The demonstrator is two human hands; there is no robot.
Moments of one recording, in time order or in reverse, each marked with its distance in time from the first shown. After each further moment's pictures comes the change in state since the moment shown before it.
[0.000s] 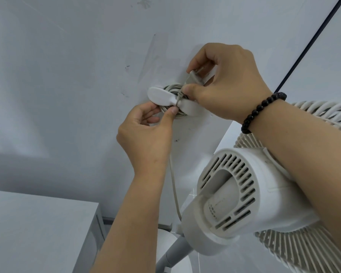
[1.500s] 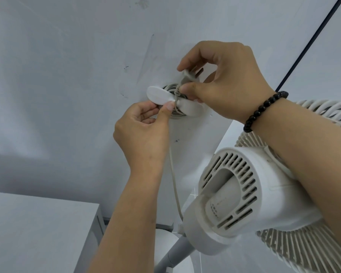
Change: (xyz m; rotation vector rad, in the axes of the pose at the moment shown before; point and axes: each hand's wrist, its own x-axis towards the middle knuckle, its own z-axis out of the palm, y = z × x) left_hand 0.002 0.007 -0.002 0.033 -0.027 0.003; right_hand -0.001 0.001 -0.003 0.108 -0.026 -0.106
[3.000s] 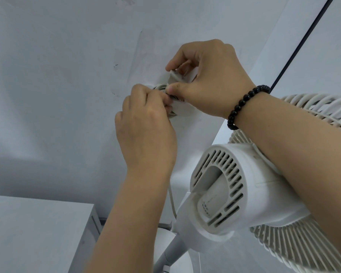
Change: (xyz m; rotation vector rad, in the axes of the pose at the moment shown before) left_hand -0.011 0.011 0.002 0.711 -0.059 0.647; right_hand 0.003 -0.005 0.004 -0.064 -0.034 0.060
